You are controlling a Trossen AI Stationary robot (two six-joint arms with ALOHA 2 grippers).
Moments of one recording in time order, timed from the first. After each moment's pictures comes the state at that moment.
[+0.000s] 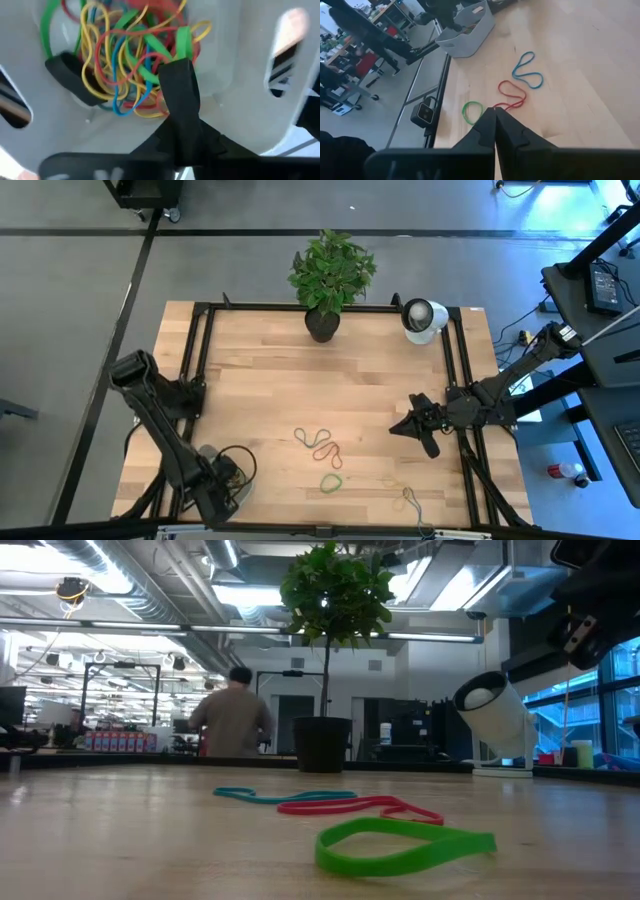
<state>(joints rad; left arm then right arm) -0.96 1.66 1.19 -0.94 0.15 -1.84 0.60 0.80 0.32 0.13 0.33 0.73</state>
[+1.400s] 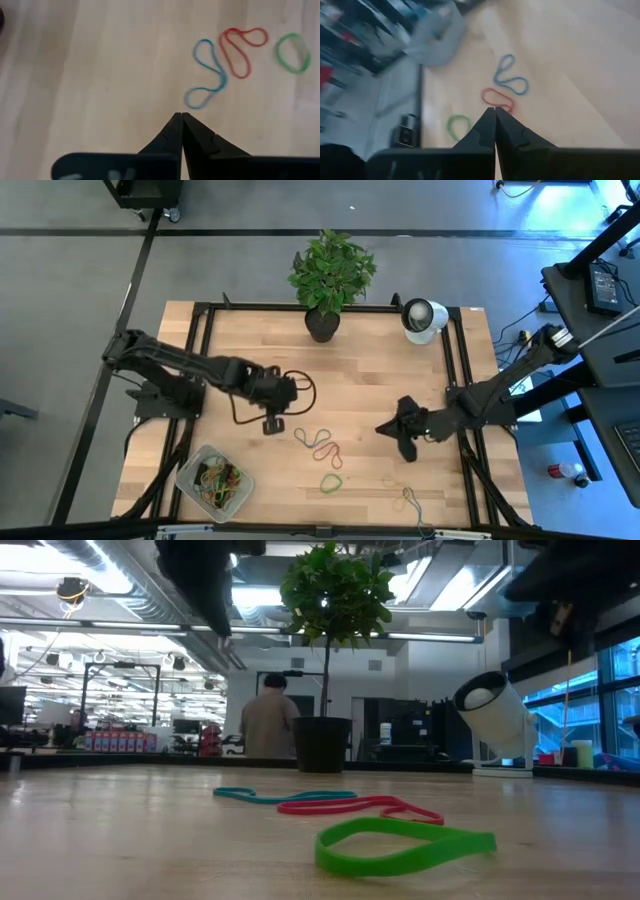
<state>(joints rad) -0.19 1.45 1.19 -0.83 -0.11 -0.37 0.59 1.05 0.54 0.00 0.45 0.86</state>
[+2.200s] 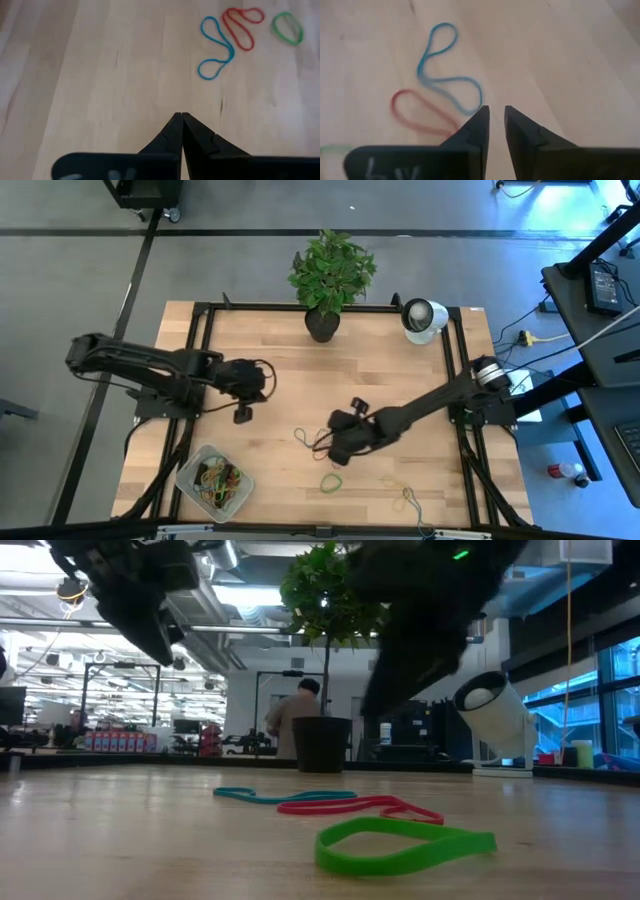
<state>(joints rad) -0.04 1.03 0.71 -0.59 0.04 -0.21 0.39 1.87 1.25 -0.48 0.45 0.70</state>
